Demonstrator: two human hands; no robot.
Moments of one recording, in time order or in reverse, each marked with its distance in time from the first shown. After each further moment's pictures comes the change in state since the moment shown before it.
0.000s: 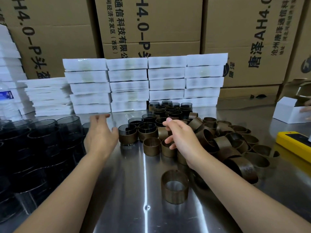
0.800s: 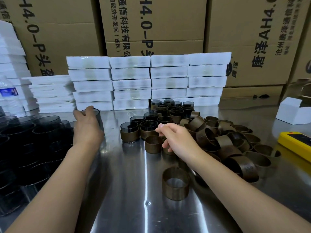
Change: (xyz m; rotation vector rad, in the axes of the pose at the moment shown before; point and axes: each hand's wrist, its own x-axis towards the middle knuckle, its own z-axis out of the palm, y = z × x) left_hand 0.014 -0.013 -0.031 0.074 -0.055 -0.077; right_hand -0.006 0.002 0.005 -0.164 -0.126 -0.065
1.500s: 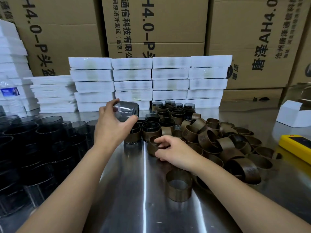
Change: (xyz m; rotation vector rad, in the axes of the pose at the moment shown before) left_hand -0.022 0.043 0.004 -0.405 0.014 0.101; right_hand -0.002 0.014 0.008 -0.165 -0.234 0.130
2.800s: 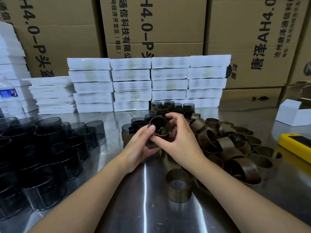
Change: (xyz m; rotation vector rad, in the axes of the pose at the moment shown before) left_hand -0.037 -0.009 0.052 -1.101 -0.757 -0.364; right_hand -0.009 -0.009 -0.006 -0.139 0.451 -0.358
